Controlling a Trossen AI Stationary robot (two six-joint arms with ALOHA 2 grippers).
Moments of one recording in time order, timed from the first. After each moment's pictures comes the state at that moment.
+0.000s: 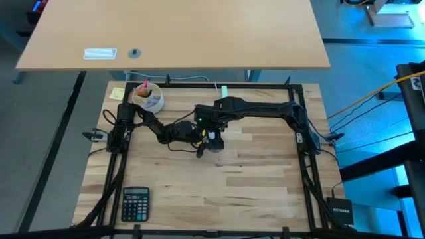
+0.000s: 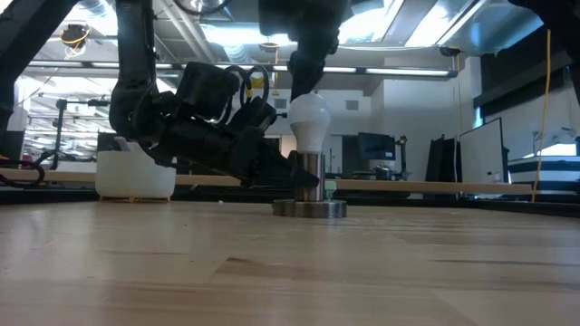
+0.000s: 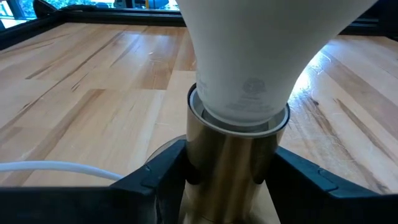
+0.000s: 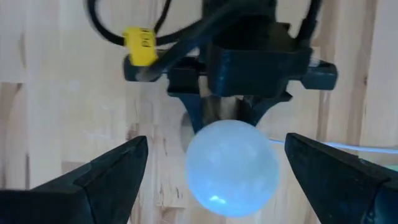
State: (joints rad) left arm 0.12 2.06 0.65 1.14 0.12 0.00; right arm -0.06 2.10 2.08 -1.23 -0.08 -0.11
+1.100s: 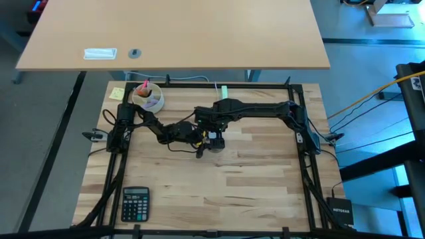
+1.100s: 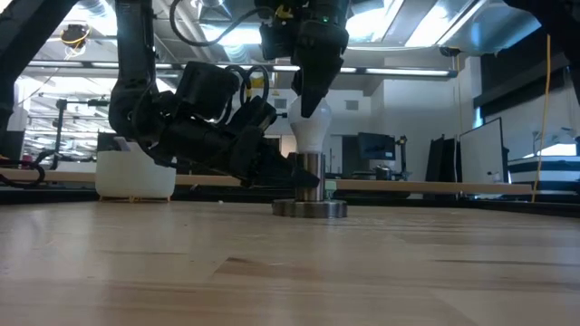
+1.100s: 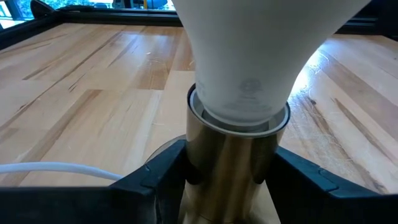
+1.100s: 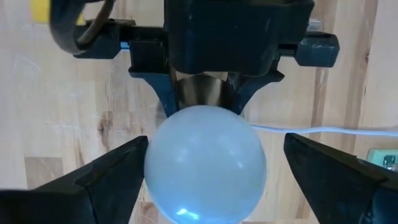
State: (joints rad) left arm 0.12 2.06 0.65 1.14 0.12 0.00; right arm -0.07 2.11 2.00 -1.21 -0.04 -0.12
